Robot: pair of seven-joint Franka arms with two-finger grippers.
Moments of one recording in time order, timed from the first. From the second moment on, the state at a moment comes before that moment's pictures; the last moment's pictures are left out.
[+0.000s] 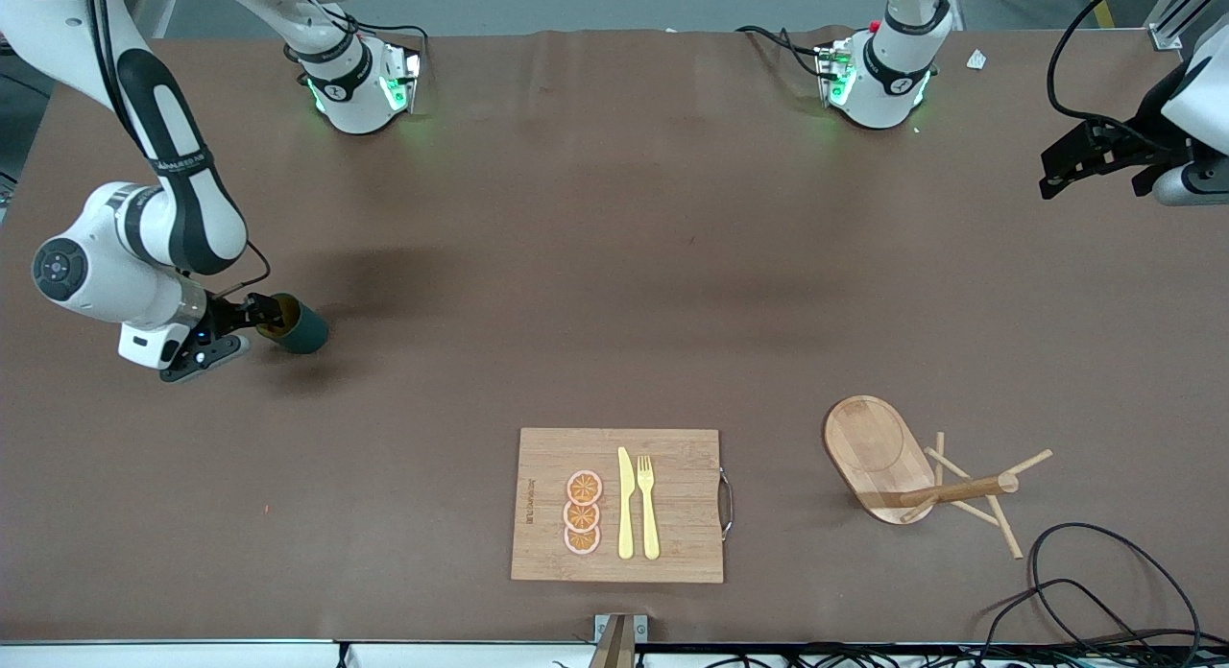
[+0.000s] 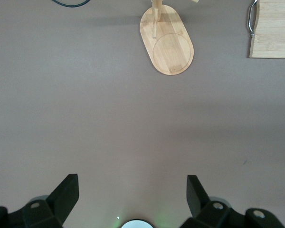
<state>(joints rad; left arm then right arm) 0.01 -0.06 -0.10 -1.55 0.02 1.46 -0.09 -0.12 0.32 -0.04 -2.18 0.07 2.39 -0.66</state>
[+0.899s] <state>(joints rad) 0.01 -0.06 -0.10 -1.55 0.02 1.46 -0.08 -0.05 0.32 -0.04 -2.14 0.12 2.27 -0.54</state>
